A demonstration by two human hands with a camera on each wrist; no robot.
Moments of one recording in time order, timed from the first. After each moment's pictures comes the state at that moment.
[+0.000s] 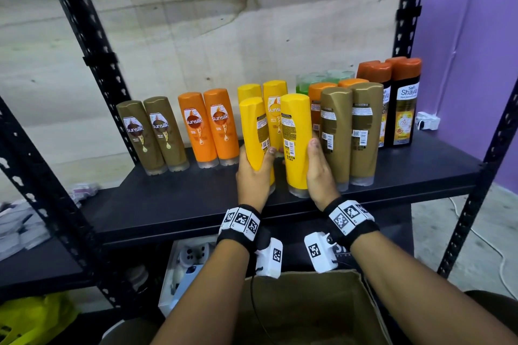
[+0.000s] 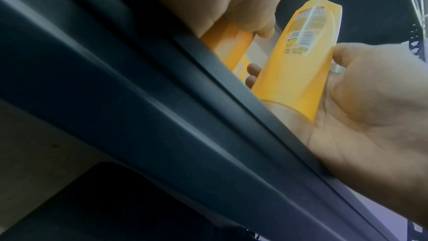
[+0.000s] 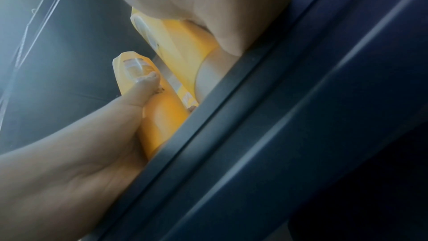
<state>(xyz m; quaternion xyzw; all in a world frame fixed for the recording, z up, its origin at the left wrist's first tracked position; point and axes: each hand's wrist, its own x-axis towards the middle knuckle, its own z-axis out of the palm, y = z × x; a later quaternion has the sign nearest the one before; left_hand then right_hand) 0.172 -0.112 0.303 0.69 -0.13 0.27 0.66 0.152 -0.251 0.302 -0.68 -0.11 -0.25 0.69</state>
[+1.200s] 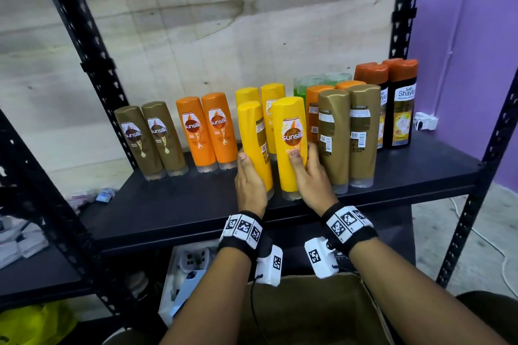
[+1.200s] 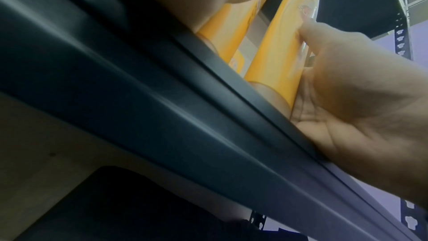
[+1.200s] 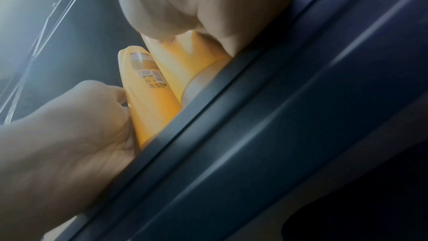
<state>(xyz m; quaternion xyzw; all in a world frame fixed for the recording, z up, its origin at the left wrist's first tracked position) 0.169 -0.112 0.299 0.67 -0.06 0.23 0.71 0.146 -0.247 0.301 -0.73 -0.09 -0.26 0.62</state>
